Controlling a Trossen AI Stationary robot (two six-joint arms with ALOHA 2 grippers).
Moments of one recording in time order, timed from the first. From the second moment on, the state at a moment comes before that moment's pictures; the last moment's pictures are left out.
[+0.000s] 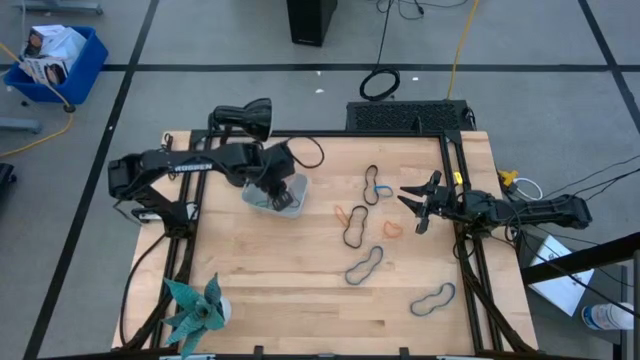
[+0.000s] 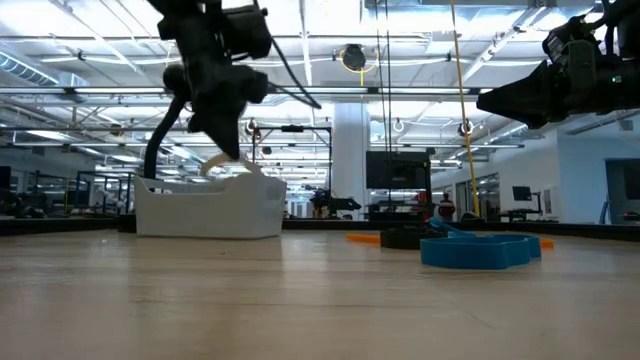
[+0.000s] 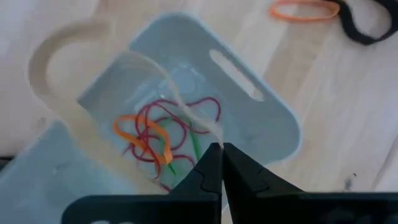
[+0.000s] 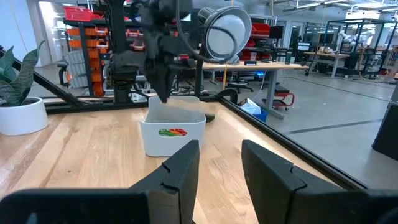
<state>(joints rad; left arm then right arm) 0.32 1.52 1.13 -0.79 0.09 -0.23 0.03 0.20 0.02 0.20 0.37 -0.03</state>
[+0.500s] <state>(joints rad) 0.32 1.52 0.93 -0.68 0.09 -0.33 0.03 0.20 0.02 0.20 0.37 -0.03</state>
